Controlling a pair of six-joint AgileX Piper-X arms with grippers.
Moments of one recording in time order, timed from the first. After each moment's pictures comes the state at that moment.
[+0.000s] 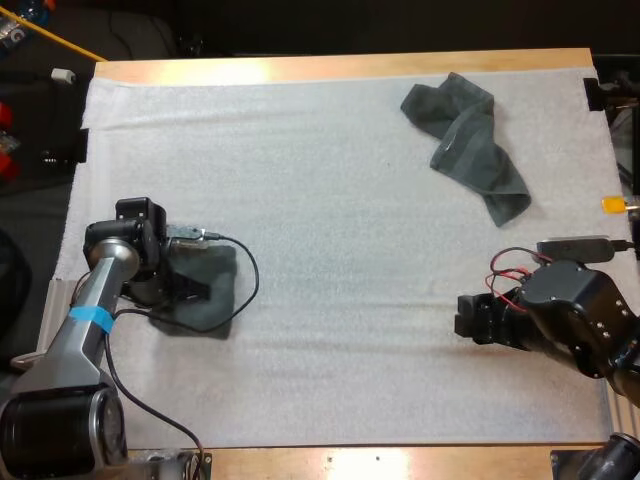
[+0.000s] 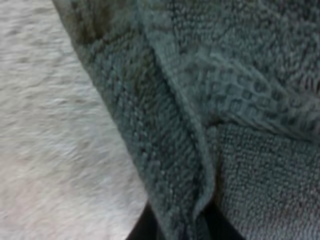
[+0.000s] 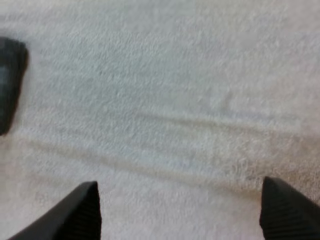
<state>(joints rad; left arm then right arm) 0.12 1.57 -0.89 0.97 -0.15 -1.63 0.78 0.88 -1.07 1.19 0.12 -1.23</state>
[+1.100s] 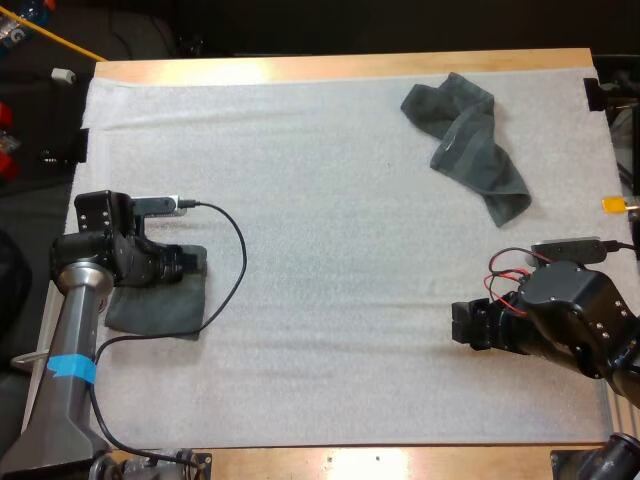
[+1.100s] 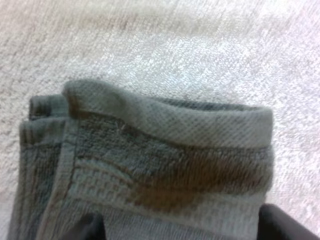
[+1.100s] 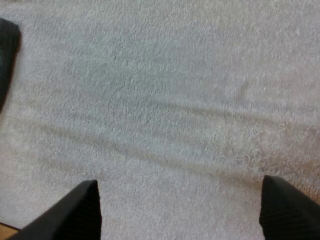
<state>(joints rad) 0.17 1.36 -0.89 0.85 0.08 -1.69 0.78 0.88 -1.07 1.19 0.07 -1.24</state>
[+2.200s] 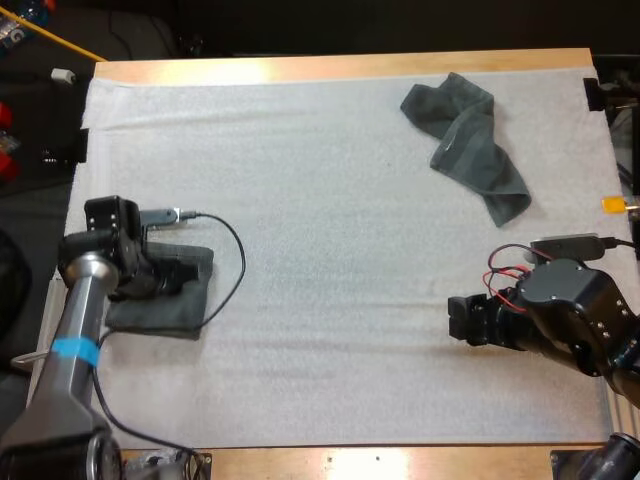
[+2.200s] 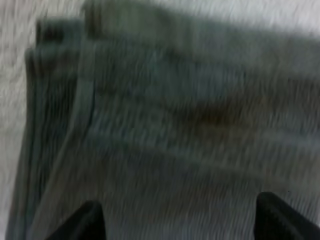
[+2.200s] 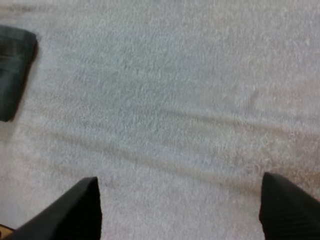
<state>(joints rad) 0.17 1.41 -0.84 0.90 -0.02 -1.71 0.78 0.88 -1.07 1.15 0.07 -1.24</state>
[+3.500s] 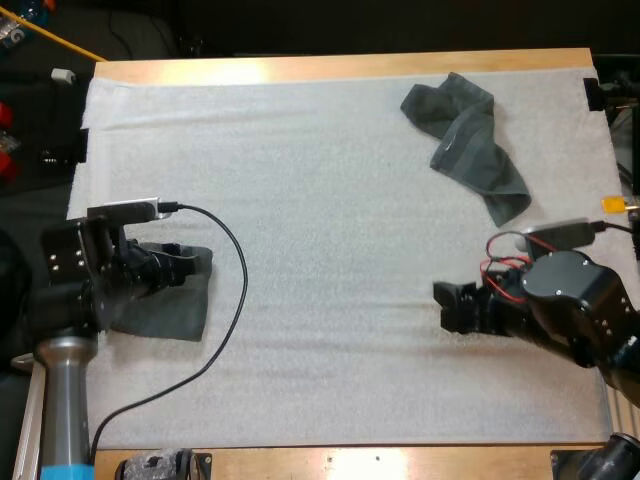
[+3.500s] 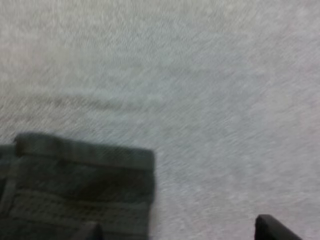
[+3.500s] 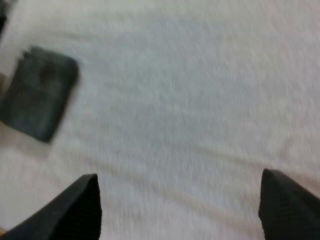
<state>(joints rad) 0.17 0.98 -0.86 0.92 0.30 -1.77 0.77 0.89 -1.07 1.00 0.05 -1.31</state>
